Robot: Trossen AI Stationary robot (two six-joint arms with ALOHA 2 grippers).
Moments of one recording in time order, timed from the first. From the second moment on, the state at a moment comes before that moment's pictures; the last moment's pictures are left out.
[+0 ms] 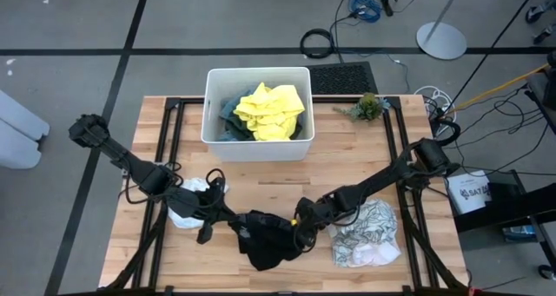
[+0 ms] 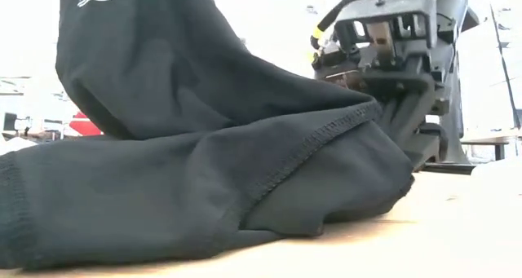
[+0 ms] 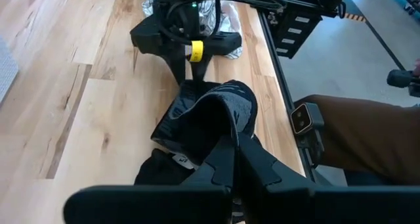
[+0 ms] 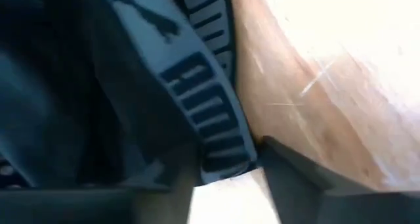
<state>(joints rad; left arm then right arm) -0.58 1.10 0.86 -0.33 -0.26 -0.49 0.38 1.89 0.99 -0.16 -0.10 1.06</state>
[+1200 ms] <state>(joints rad) -0.52 1.11 1.17 -0.62 -0.34 -0.49 0.41 1.45 1.30 -0.50 0.40 0.49</state>
